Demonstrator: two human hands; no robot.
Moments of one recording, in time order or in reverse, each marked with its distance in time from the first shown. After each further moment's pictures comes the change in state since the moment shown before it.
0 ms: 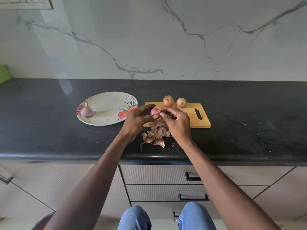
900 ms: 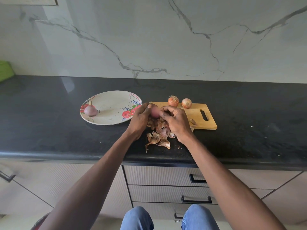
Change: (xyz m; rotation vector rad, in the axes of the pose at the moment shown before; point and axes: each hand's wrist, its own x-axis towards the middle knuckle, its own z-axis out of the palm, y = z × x) left_hand 0.019 -0.018 -0.004 -0.027 0.044 0.009; right_hand 0.017 -0.004 0.019 0.193 -0.207 0.183
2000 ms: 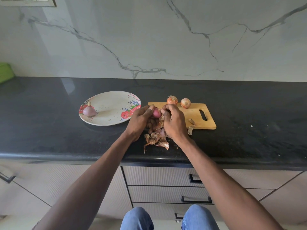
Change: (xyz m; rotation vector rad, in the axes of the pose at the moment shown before) left_hand -0.003 0.001 0.000 0.007 -0.070 -0.004; right_hand -0.004 0.002 0.006 -0.339 0.159 -0.220
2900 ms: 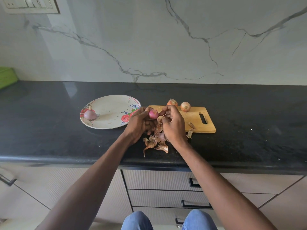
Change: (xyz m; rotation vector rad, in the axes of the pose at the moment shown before) left_hand 0.001 0.006 -0.004 -0.227 0.025 -0.113; right_hand -0.004 -0.011 -0.001 0.133 0.024 0.128
